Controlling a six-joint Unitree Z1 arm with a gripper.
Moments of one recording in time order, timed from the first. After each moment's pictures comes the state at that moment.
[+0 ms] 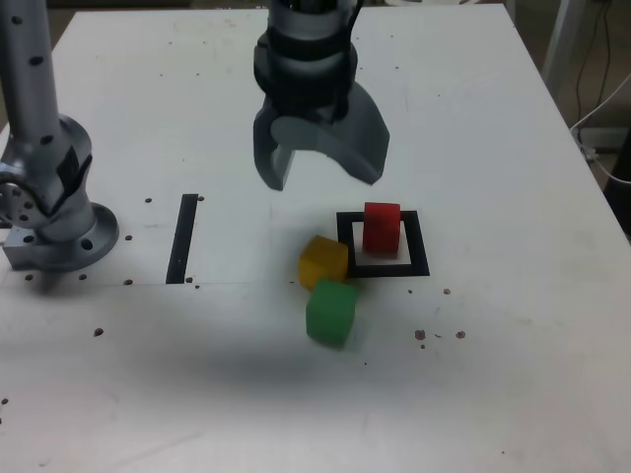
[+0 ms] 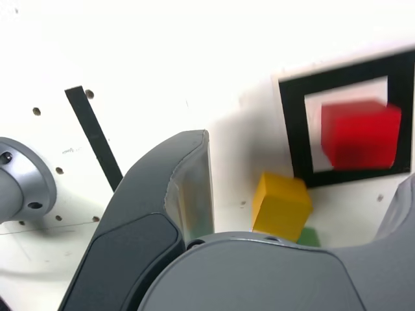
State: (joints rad) arm -0.17 1.80 -1.34 1.24 0.18 0.04
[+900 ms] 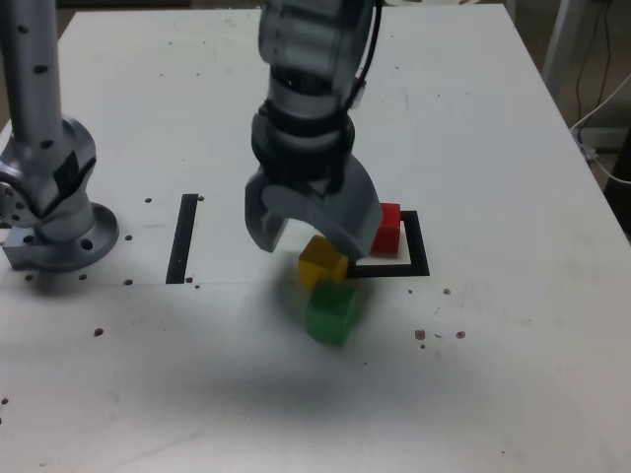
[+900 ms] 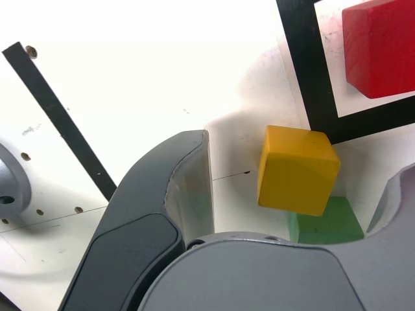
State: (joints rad) arm -0.28 1.88 -1.24 1.10 0.11 0.04
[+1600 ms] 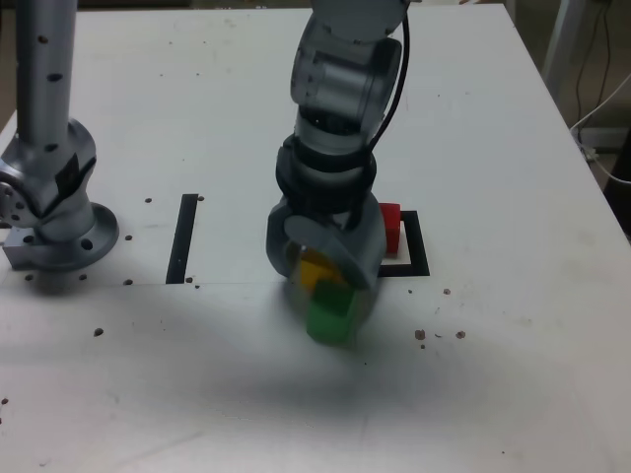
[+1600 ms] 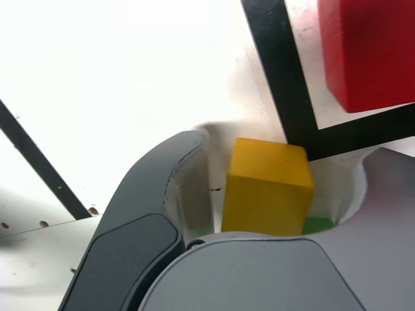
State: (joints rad) arm -0.29 1.96 -1.24 1.02 0.10 0.04
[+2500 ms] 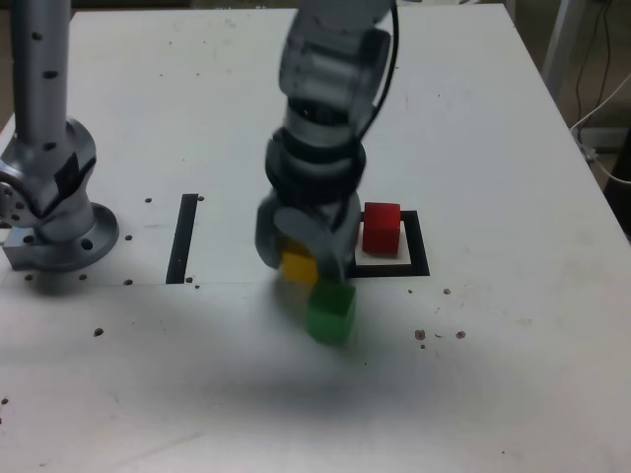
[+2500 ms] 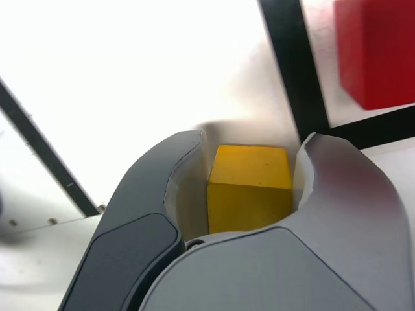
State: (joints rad) arm -0.29 1.92 -1.22 1.07 0.11 0.02
